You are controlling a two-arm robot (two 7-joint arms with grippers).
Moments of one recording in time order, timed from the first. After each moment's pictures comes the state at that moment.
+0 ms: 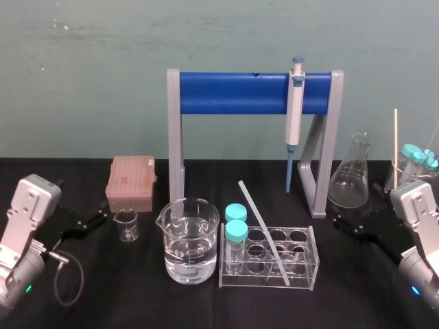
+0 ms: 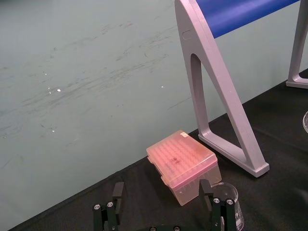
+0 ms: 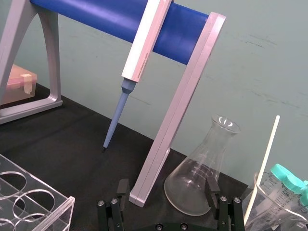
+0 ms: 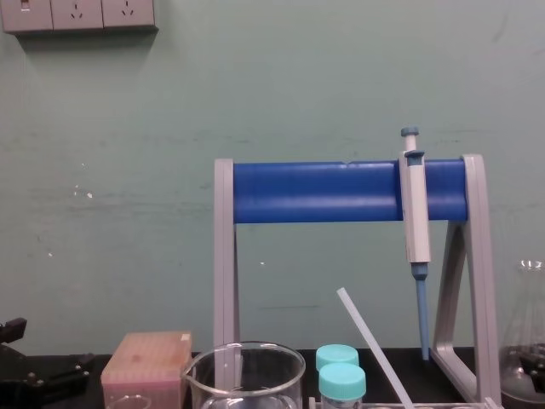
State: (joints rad) left arm -0.20 0.60 0.45 -1.41 -0.25 -0.12 0.03; right arm 0.20 0.60 -0.45 -1.41 0.25 -0.12 -0.03
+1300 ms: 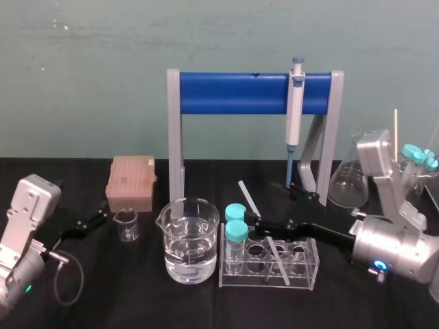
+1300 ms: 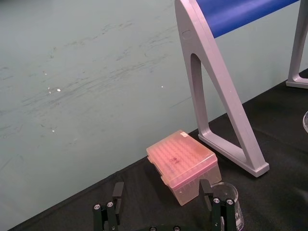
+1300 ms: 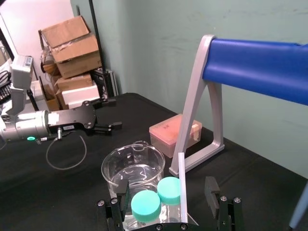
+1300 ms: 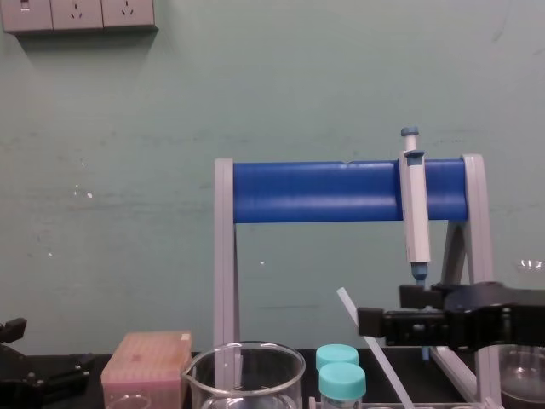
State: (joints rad) left arm -0.20 0.60 0.45 -1.41 -0.25 -0.12 0.03; right arm 0.33 0.58 -0.48 -1.53 0.59 0.14 0.57
